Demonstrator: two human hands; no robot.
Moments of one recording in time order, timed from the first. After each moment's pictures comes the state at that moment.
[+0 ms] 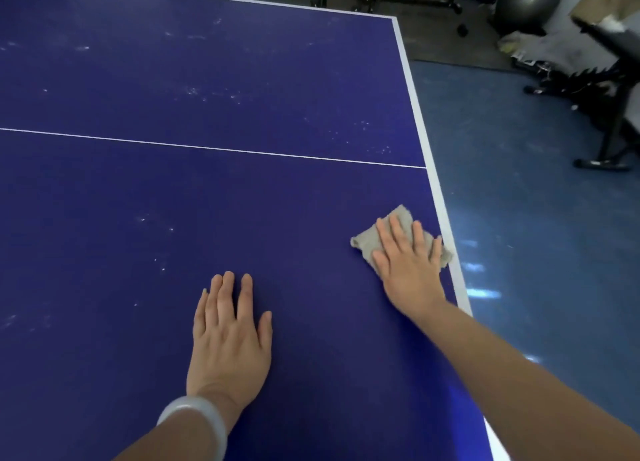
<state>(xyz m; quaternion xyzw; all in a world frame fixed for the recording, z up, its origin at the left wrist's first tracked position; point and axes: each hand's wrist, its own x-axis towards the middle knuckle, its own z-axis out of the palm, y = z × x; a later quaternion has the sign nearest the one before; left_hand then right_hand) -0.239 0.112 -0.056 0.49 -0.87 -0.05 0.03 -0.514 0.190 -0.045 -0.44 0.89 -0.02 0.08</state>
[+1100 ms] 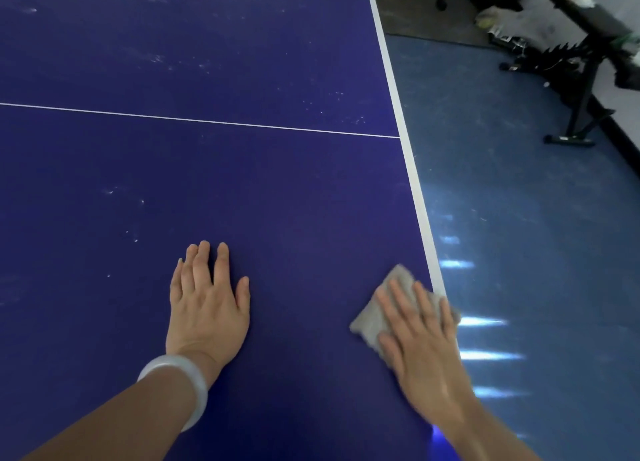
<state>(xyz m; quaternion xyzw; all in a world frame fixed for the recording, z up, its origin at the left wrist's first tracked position) -0.241 0.113 -0.051 0.48 -0.87 -0.07 0.06 -0.438 0.346 -0.047 -0.52 0.85 0.00 0.03</state>
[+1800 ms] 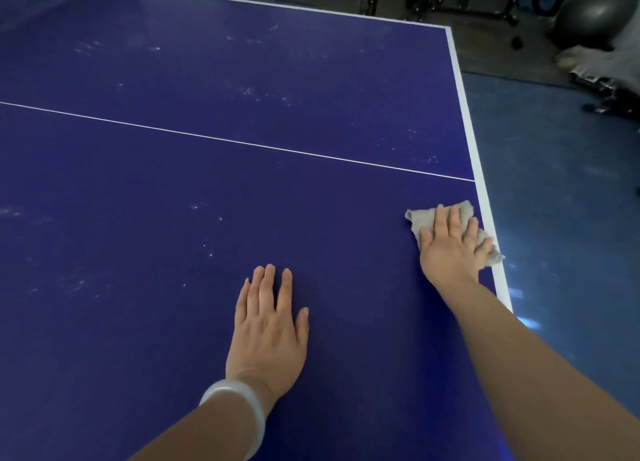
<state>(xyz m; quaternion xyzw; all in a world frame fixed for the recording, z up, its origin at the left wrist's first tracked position) -0.241 0.111 -0.053 0.49 -0.87 -0.05 0.03 -0.537 0.140 -0.040 -0.31 0.95 -0.04 0.09</state>
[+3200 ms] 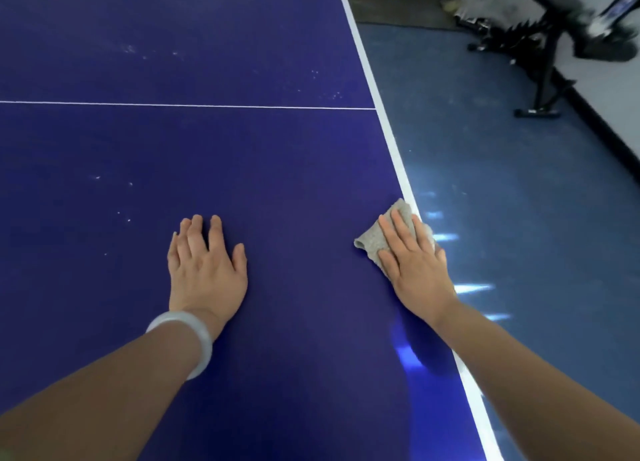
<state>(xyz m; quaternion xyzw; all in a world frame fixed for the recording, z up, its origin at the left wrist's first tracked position) -0.239 0.112 -0.049 0.47 -0.87 -0.11 0.07 -0.458 0.326 -0.040 -0.41 0.91 -0.06 0.09</state>
